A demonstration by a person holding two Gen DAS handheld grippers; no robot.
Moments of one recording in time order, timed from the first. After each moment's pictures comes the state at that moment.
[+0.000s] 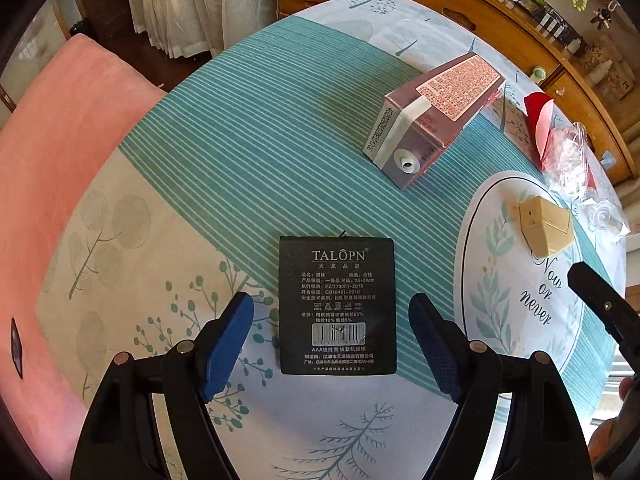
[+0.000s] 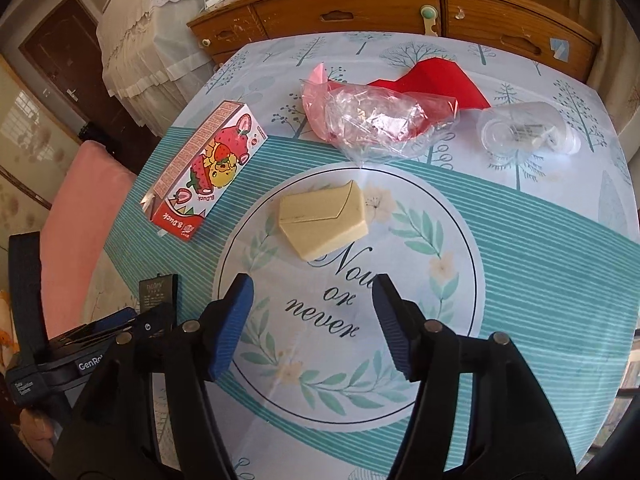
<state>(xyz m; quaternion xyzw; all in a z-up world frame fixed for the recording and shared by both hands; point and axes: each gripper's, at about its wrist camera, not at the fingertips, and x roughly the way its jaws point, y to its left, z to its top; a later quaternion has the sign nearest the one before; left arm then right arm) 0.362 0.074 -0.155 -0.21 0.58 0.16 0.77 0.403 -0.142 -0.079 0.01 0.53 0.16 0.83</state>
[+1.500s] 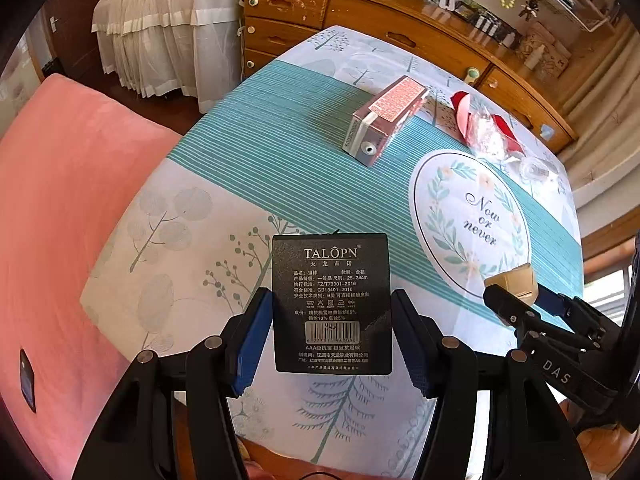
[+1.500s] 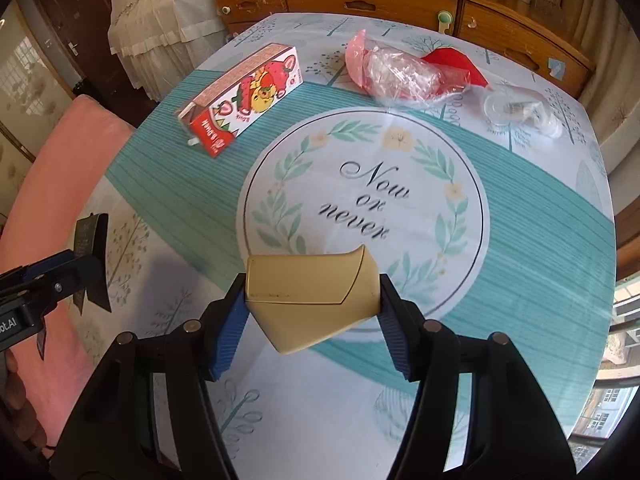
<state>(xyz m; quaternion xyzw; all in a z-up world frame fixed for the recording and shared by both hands) 0.235 0.088 -0.063 -0.18 0.53 0.08 0.82 0.288 -0.114 -0.076 -0.06 0.54 0.16 0.83</state>
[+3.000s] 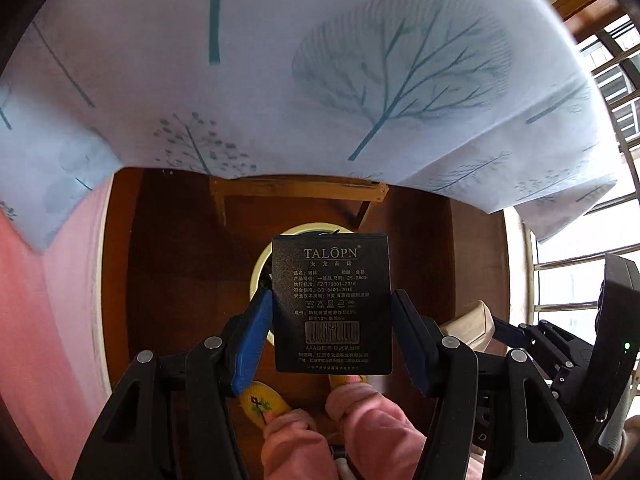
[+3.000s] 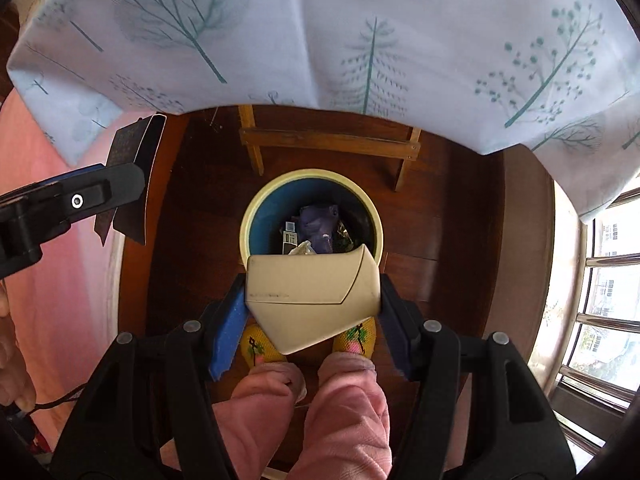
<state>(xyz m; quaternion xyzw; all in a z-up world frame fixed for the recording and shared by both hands) 0.020 0.094 -0.311 -0.10 0.63 -0.16 0.75 -0.055 -0.068 -0.289 0.01 0.65 -0.01 0.76</state>
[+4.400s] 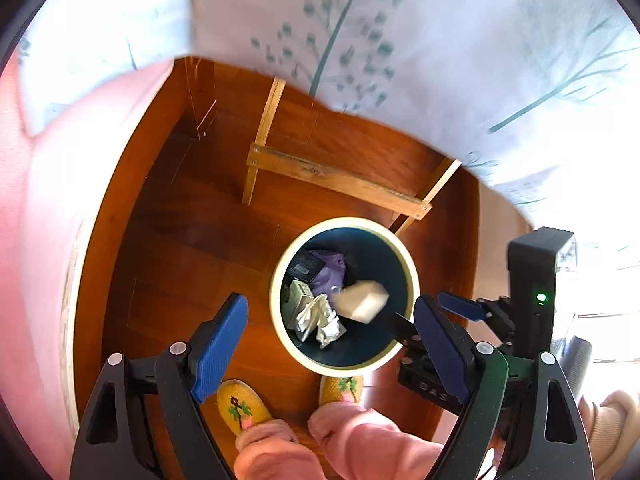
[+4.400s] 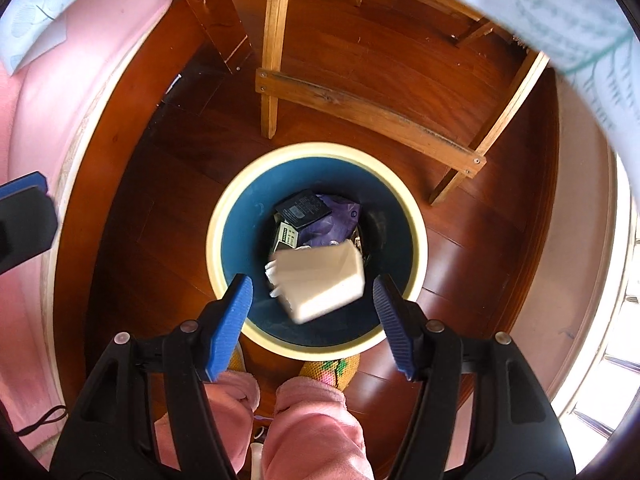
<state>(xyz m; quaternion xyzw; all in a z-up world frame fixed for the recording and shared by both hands) -0.006 0.145 -0.381 -0.18 0.62 -0.07 0.76 -0.002 -0.036 -0.426 -0.09 0.68 0.08 0.73</state>
